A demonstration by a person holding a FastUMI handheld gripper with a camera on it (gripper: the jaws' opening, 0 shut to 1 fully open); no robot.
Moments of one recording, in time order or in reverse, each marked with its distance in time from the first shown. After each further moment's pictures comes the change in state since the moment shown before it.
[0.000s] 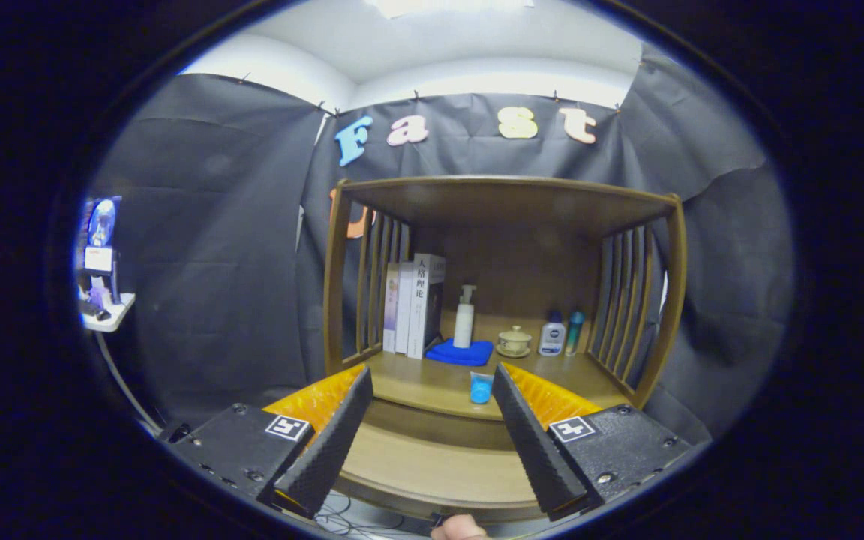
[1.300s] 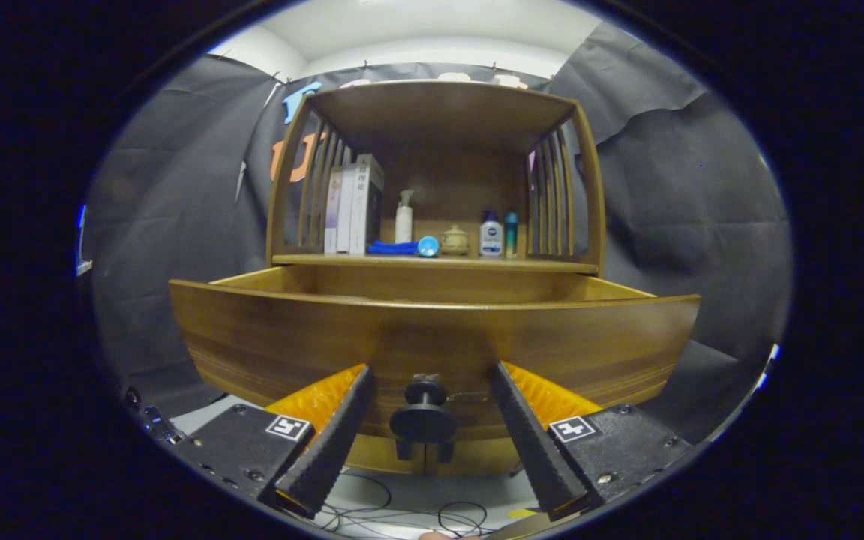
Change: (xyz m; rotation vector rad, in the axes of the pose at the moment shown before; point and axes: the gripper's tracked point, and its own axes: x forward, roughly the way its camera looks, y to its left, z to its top) arm -0.024 -0.020 -0.224 0.082 0.138 -0.292
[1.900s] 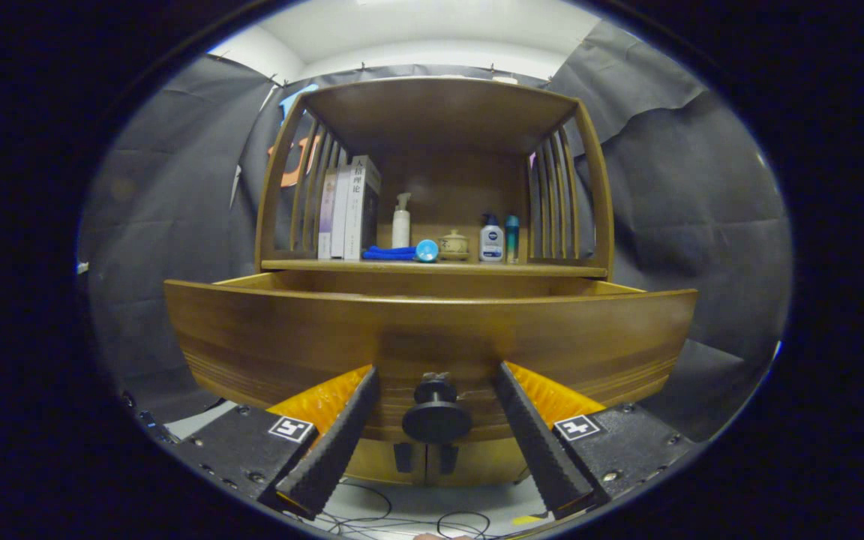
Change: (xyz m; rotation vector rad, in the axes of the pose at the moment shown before) arm 0.033 0.002 0.008 0.022 -0.015 0.020
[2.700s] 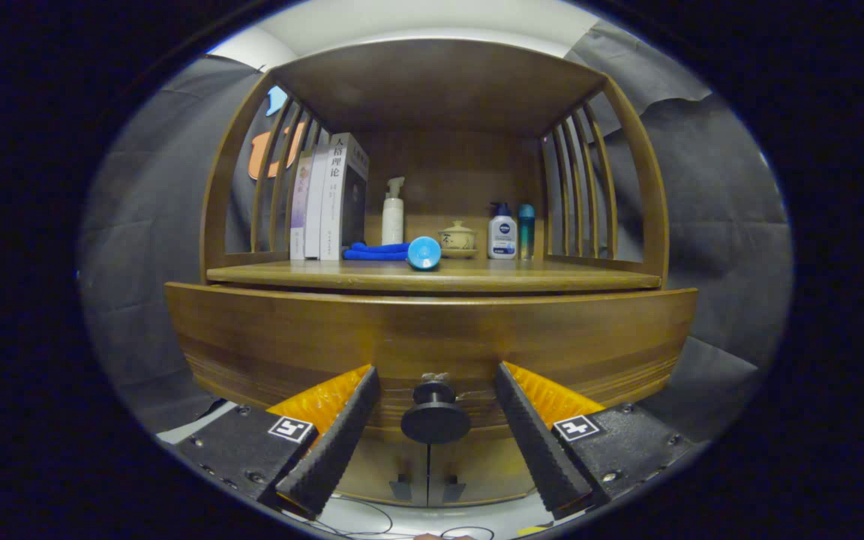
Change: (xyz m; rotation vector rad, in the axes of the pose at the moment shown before) arm 0.117 0.004 0.020 0.001 0.038 -0.015
